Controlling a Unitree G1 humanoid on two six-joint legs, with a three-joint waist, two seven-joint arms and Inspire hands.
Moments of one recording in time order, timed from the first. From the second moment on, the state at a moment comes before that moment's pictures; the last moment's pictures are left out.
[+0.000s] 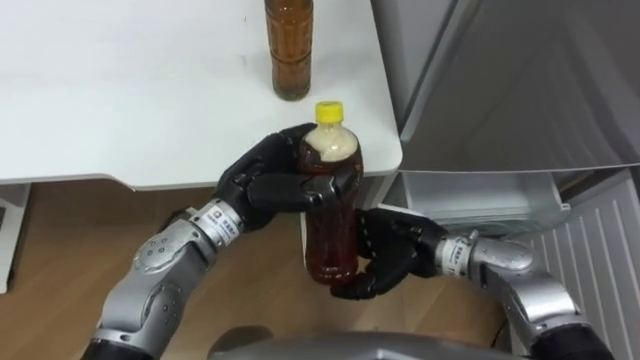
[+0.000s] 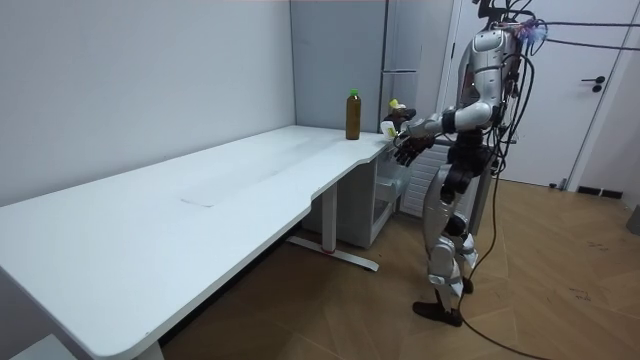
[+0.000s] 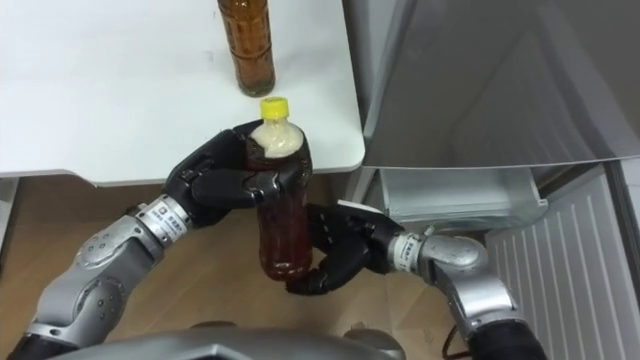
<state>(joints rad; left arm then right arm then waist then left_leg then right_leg) 0.19 0.30 -0.23 0.00 -0.57 0.12 -0.49 0.10 -0.34 0.25 0.27 0.14 0.15 0.87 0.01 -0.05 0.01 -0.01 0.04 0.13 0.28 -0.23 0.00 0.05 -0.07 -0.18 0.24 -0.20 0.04</state>
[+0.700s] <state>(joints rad) 0.18 0.31 -0.27 0.00 -0.51 0.11 -0.49 0.12 -0.35 0.30 0.22 0.23 0.14 0.92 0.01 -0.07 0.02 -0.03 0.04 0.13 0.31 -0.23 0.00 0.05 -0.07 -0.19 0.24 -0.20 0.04</state>
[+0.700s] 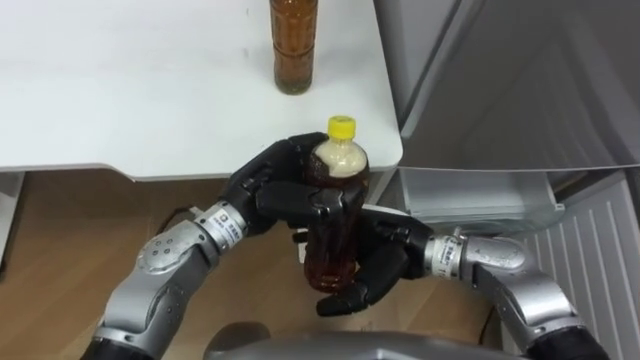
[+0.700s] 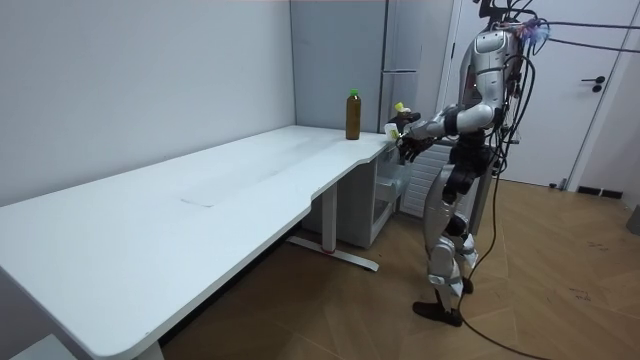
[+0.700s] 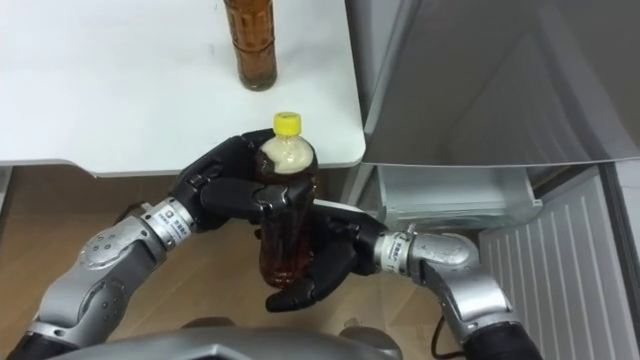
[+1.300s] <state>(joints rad) 0.17 0.31 -0.28 -0.03 -0.47 0.06 -0.49 0.12 -0.33 0.30 0.22 0.34 0.14 0.89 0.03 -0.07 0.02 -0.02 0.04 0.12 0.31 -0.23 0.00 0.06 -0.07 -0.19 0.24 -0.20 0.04</state>
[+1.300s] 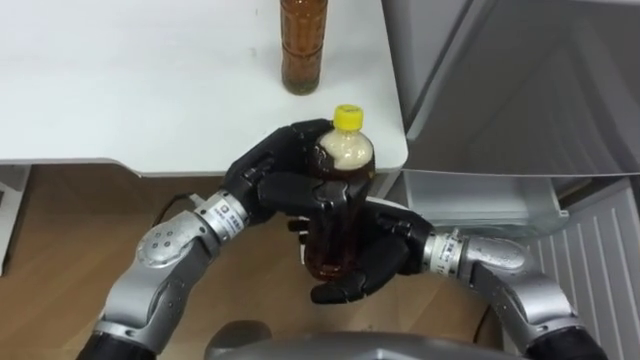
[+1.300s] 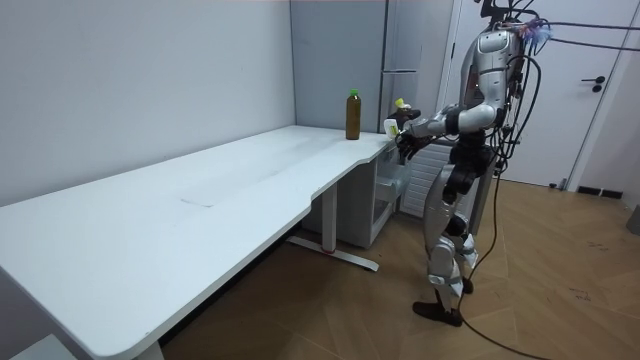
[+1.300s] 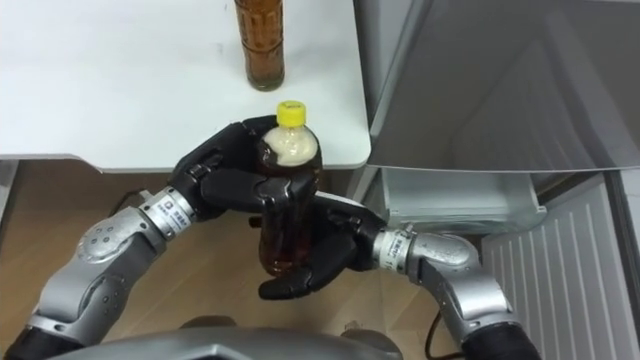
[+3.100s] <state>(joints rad) 0.17 0.30 -0.34 -0.18 -0.44 -0.01 -0.44 0.21 -0.33 0.39 0.26 0.56 0.08 0.73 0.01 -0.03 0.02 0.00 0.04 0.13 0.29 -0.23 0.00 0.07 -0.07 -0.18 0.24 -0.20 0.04</state>
